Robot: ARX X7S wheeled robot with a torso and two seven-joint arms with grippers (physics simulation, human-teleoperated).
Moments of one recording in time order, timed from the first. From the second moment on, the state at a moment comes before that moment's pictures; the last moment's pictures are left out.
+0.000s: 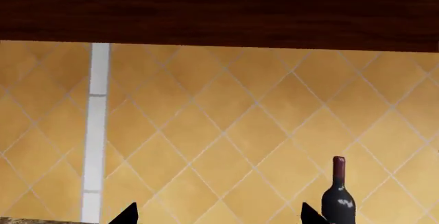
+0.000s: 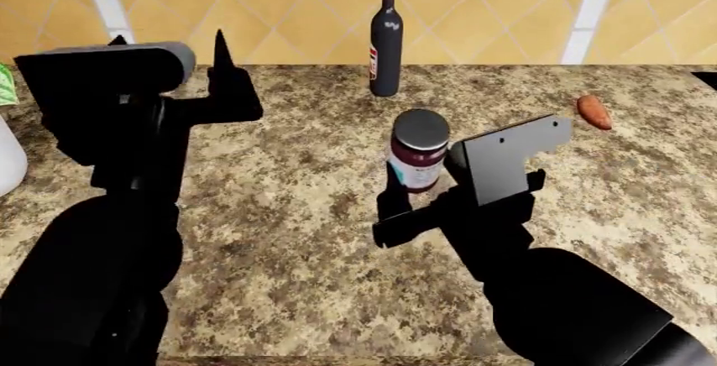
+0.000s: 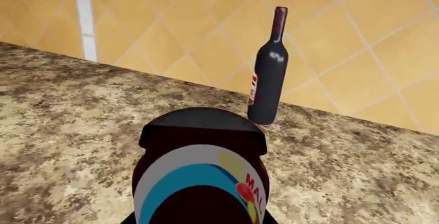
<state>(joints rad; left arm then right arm) -0.68 -0.13 0.02 0.59 -0.24 -0.86 -0.22 0.61 0.23 -0.19 -0.65 0.55 1.23 0.22</state>
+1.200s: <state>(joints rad) -1.41 -0.01 -0.16 -1.30 -0.05 -0.08 0.18 1.32 0.47 -0.15 -0.37 1.81 1.49 1.01</state>
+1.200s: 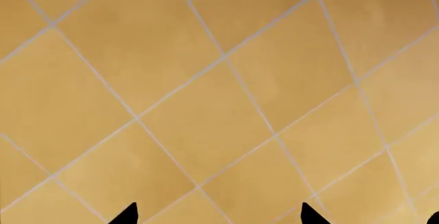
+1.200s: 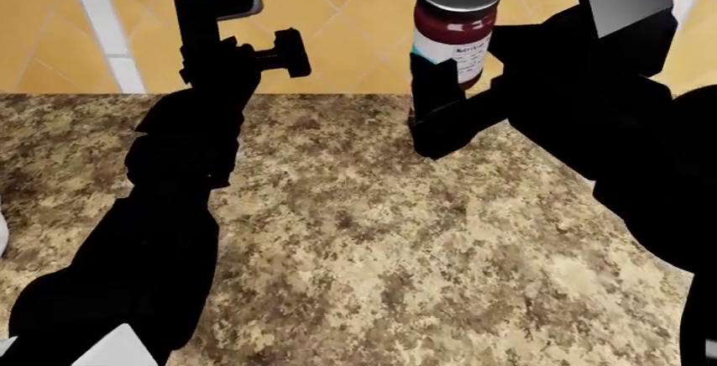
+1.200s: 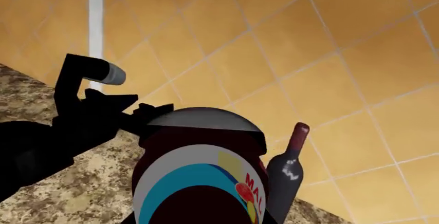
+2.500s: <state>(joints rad) -1.41 -0.01 -0.18 -1.31 -0.02 -0.07 0.19 1.51 0.73 -0.28 -0.89 2.11 0.85 1.53</state>
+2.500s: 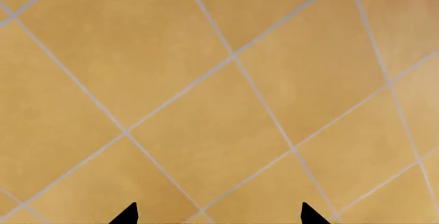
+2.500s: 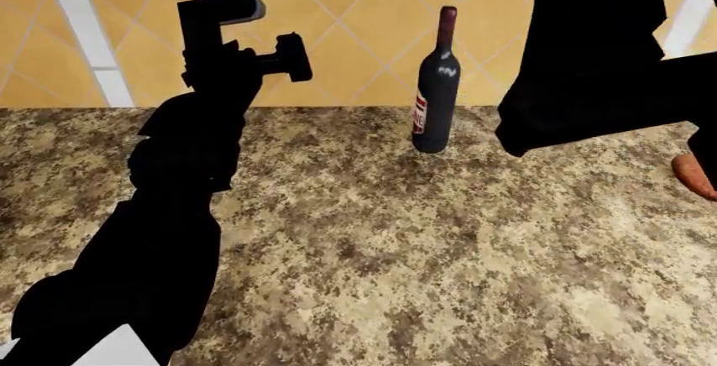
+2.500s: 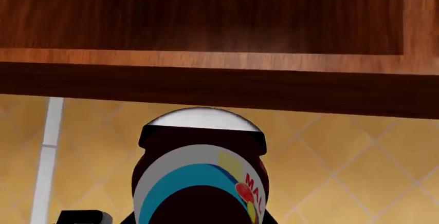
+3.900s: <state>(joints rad) -1.40 -0.01 -0.15 -1.31 -0.02 -0.09 0.15 2.34 0.44 -0.46 0.04 2.21 1.15 1.56</state>
